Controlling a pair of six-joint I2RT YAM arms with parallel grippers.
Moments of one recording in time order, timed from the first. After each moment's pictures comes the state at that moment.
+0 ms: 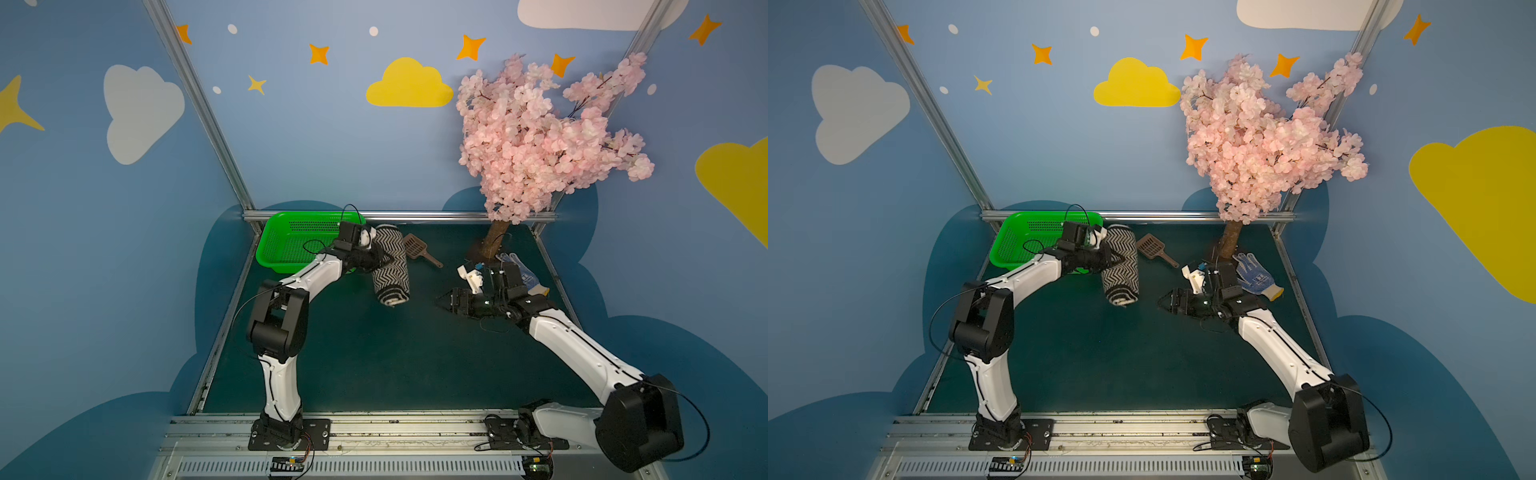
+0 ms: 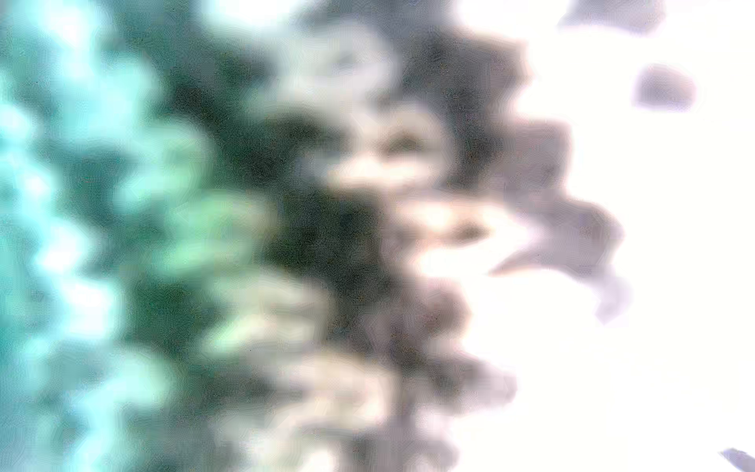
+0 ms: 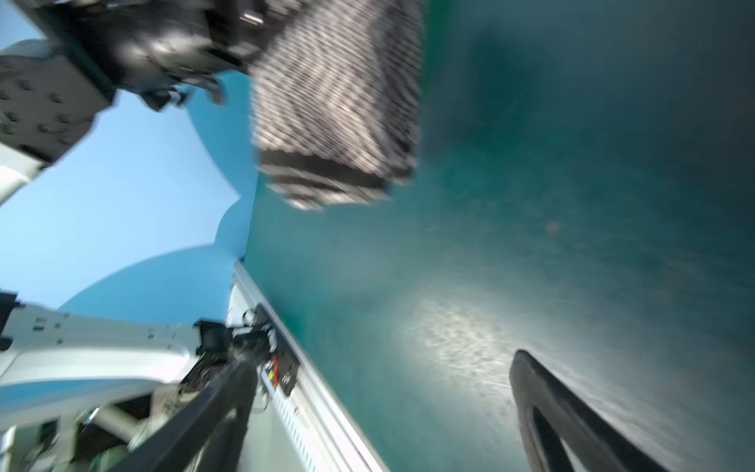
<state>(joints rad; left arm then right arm) -0.25 1.96 1.55 -0.22 0.67 -0.66 0.35 1.23 0.88 -0.45 -0.64 0.46</state>
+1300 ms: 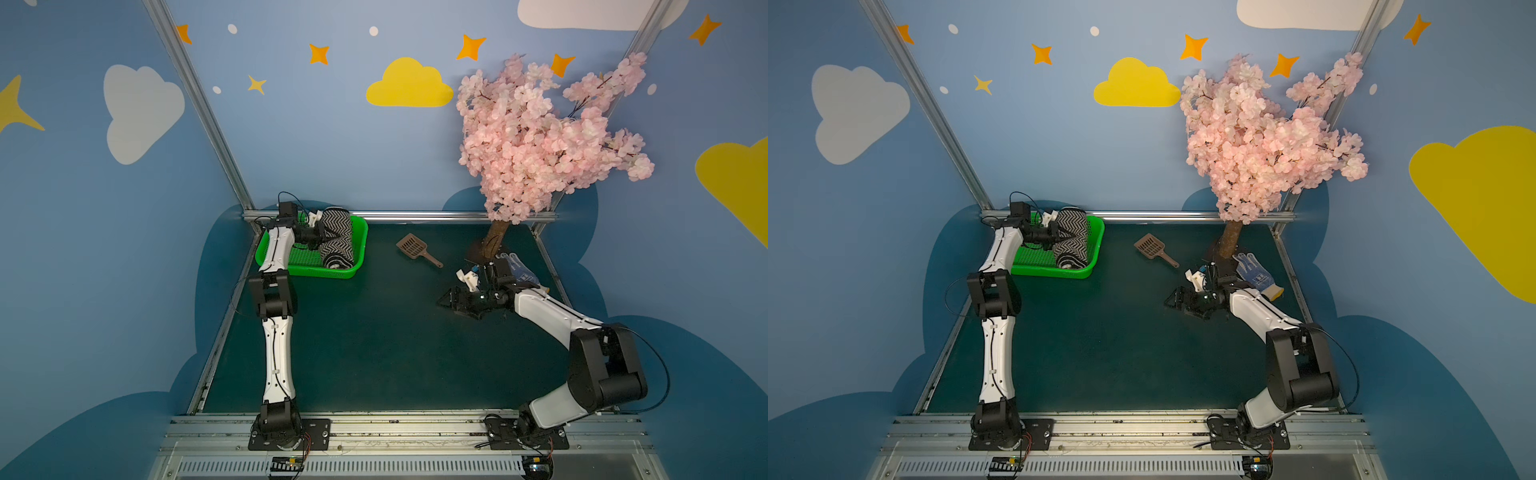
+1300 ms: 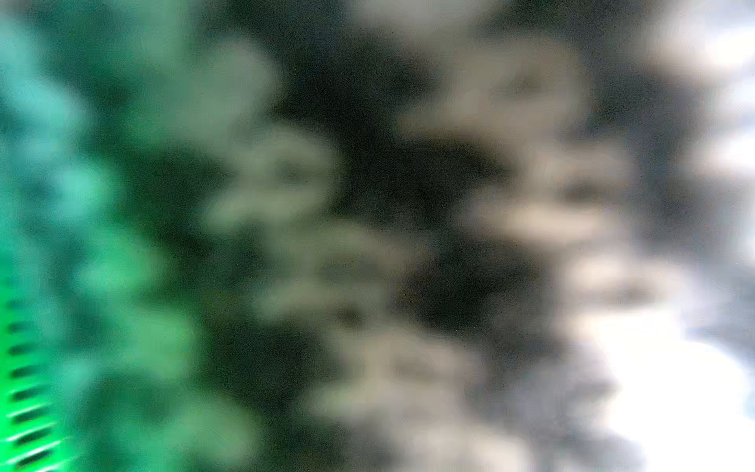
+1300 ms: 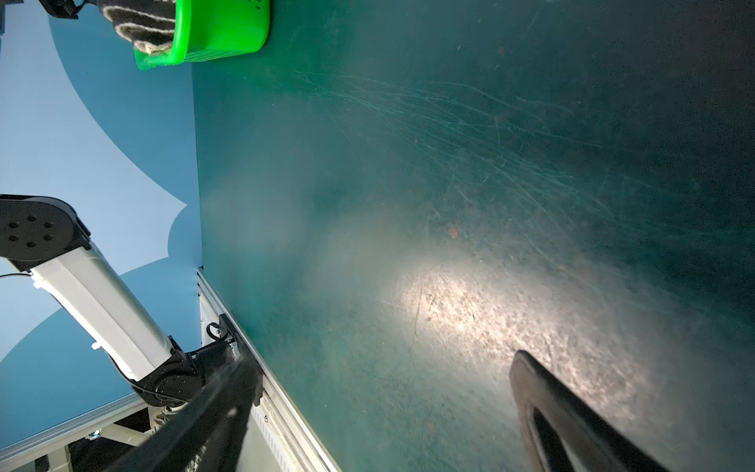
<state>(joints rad) 0.14 2.73 2.61 -0.98 0.96 -0.26 0.27 1.56 0.96 -0.48 -0.69 0.35</state>
